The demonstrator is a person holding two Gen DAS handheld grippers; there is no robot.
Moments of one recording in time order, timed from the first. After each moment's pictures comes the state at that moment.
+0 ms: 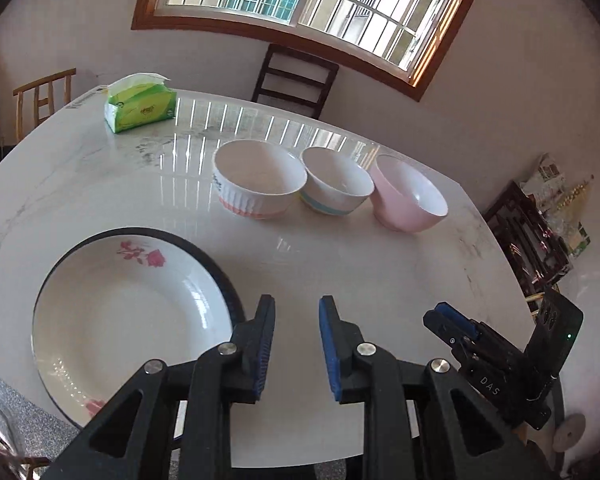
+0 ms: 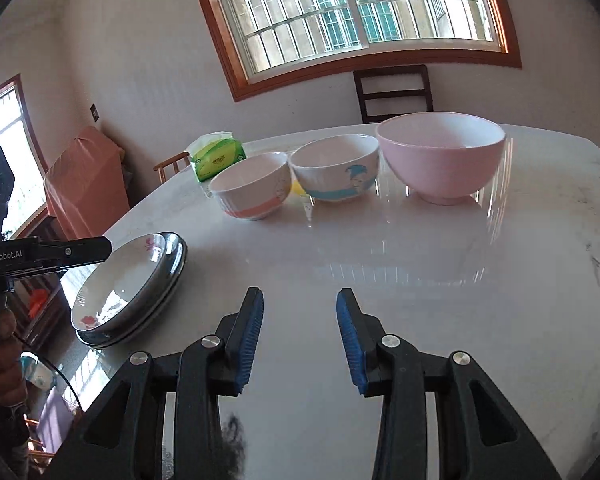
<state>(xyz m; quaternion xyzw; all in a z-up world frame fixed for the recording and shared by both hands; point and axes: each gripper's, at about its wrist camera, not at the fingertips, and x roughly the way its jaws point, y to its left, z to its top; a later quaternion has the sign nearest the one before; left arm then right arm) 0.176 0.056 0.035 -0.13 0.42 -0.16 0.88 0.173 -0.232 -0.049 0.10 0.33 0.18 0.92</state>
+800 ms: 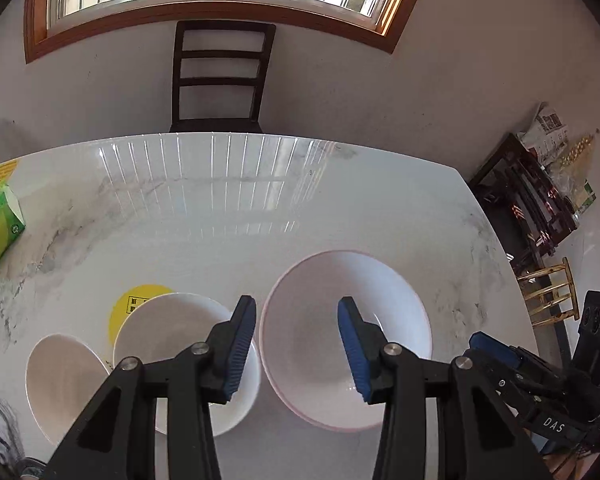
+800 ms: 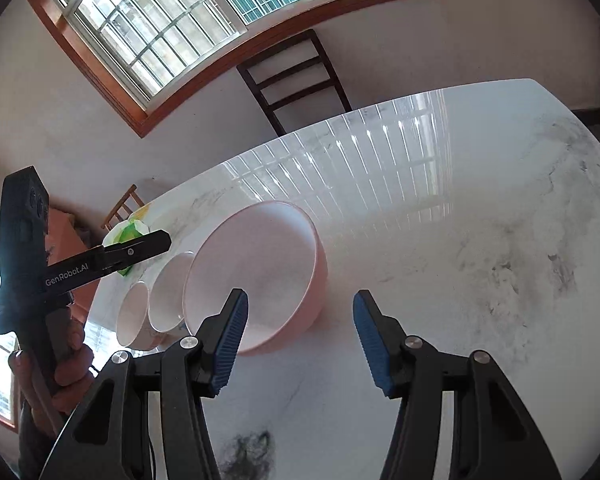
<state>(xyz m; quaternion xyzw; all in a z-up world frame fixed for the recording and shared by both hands) 0.445 -0.138 0.053 -0.05 0.49 -0.19 0.85 0.358 -0.372 -0.002 0.21 0.44 0.11 0.87</state>
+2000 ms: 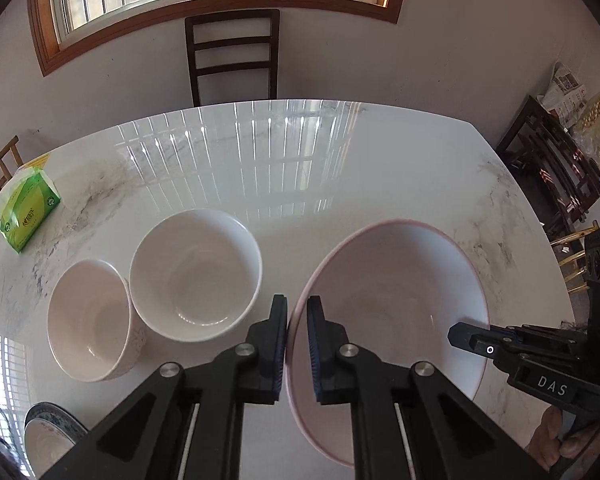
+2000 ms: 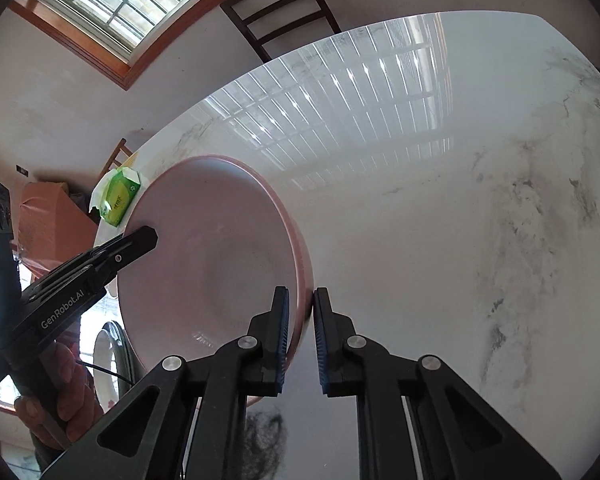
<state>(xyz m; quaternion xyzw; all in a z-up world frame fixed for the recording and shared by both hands) 0.349 -0.139 0.043 0.02 0.50 -0.14 0.85 0.318 -0.362 -0.029 0.21 0.54 0.13 0.80</state>
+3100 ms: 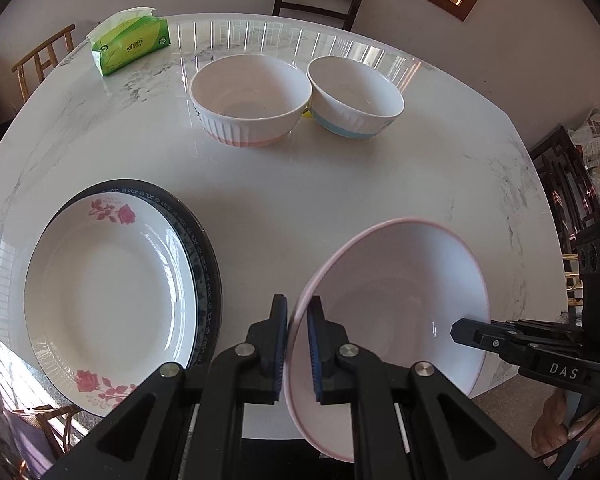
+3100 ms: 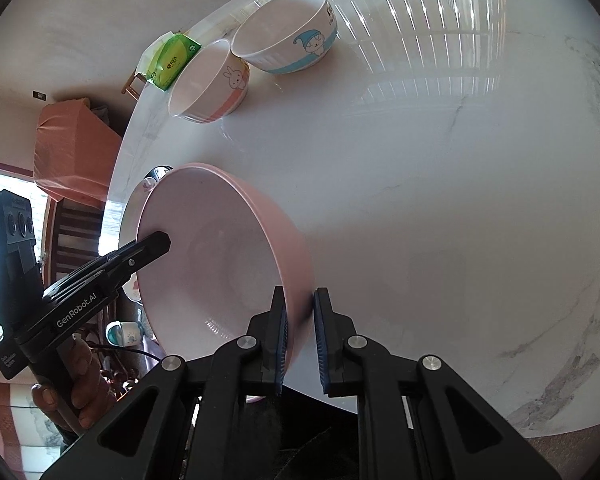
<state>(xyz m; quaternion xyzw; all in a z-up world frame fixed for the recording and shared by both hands) 0.209 0.009 0.007 -0.07 0.58 -0.08 0.81 0.220 -0.228 -0.051 0.18 0.64 0.21 0.72</state>
